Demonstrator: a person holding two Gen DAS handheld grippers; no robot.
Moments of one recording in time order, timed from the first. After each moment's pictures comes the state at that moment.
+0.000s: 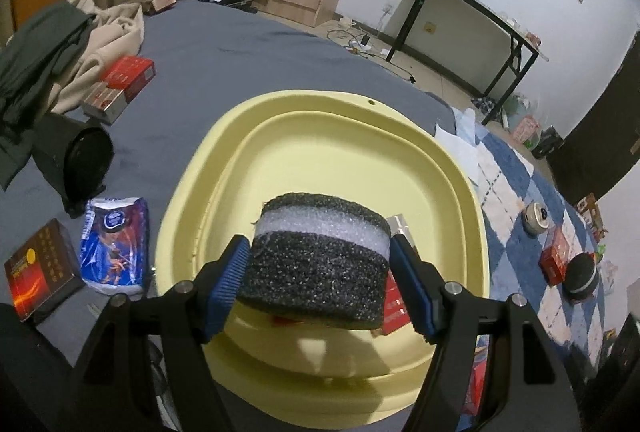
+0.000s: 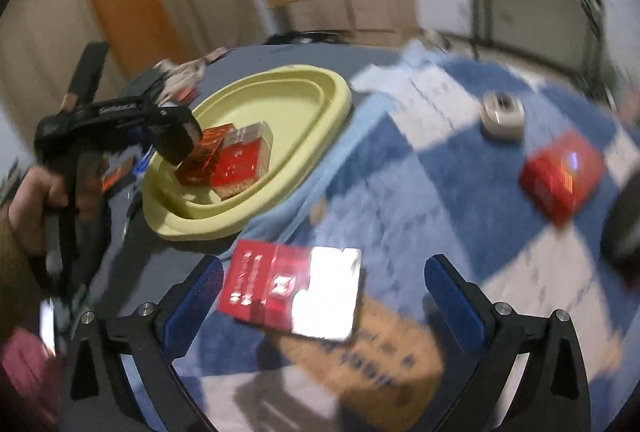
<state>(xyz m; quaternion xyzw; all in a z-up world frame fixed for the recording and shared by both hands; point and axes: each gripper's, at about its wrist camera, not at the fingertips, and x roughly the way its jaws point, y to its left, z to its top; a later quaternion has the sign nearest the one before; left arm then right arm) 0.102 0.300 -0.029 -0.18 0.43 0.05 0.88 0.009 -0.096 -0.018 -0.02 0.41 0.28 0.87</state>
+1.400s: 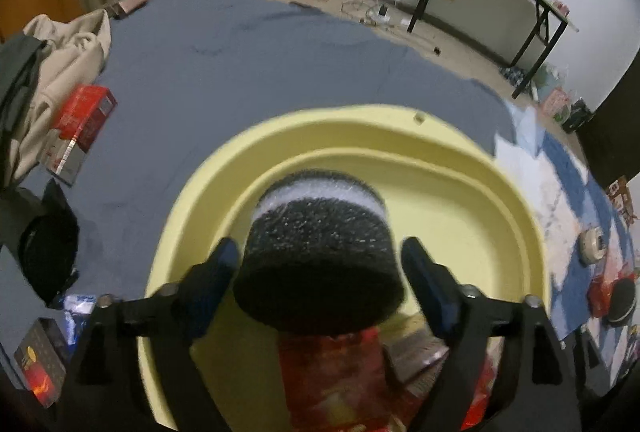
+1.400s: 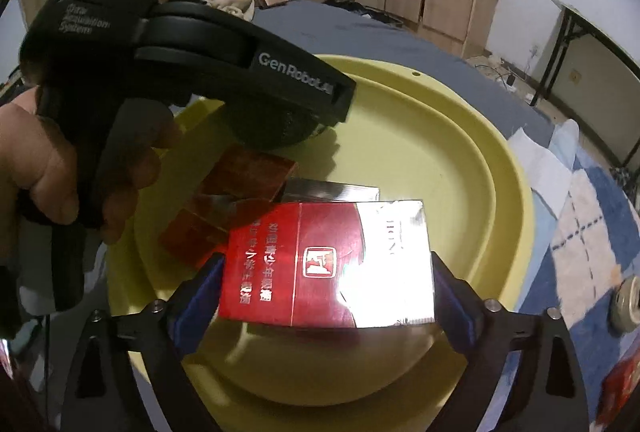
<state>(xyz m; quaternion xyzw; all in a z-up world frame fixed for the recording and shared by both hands) 0.191 0.316 -0.050 -0.14 0.48 0.07 0.86 0.084 0.101 -0.028 -0.19 0.38 0.37 0.83</state>
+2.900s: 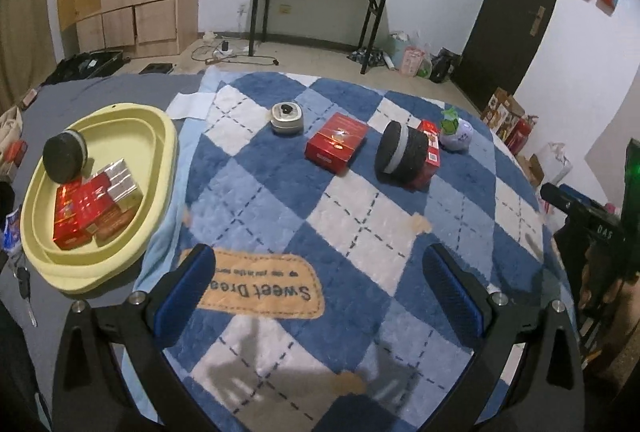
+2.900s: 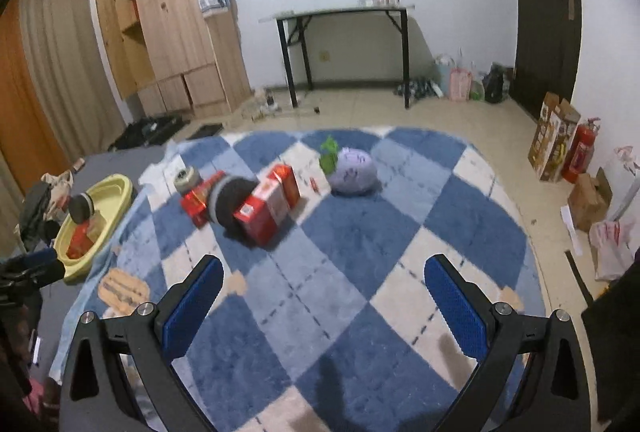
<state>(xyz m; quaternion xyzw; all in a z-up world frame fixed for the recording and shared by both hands) 0.007 0.018 0.035 -0.05 0.41 -0.13 0.90 -0.086 -0.371 0.083 0.04 0.32 0.05 0.94</state>
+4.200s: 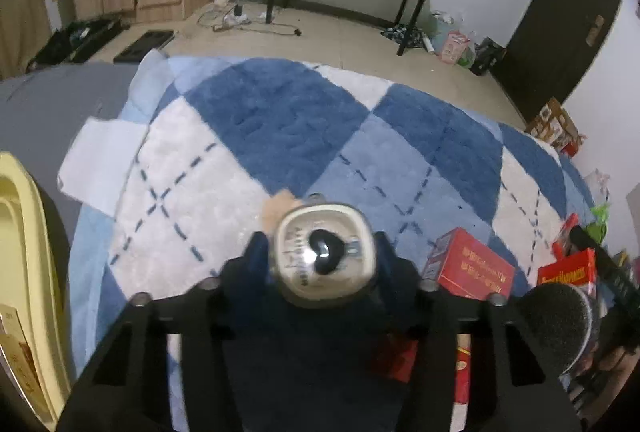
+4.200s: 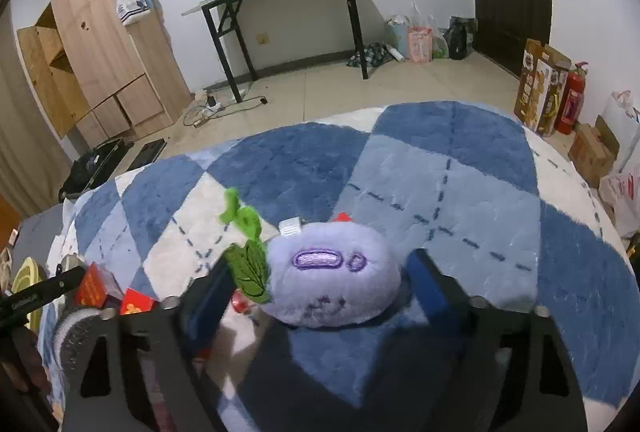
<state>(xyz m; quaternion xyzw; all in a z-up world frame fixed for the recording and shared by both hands) 0.257 -0.003 -0.056 -0.07 0.46 -0.10 0.88 0.177 -0.379 -0.020 0.10 0.35 -0.03 0.93</state>
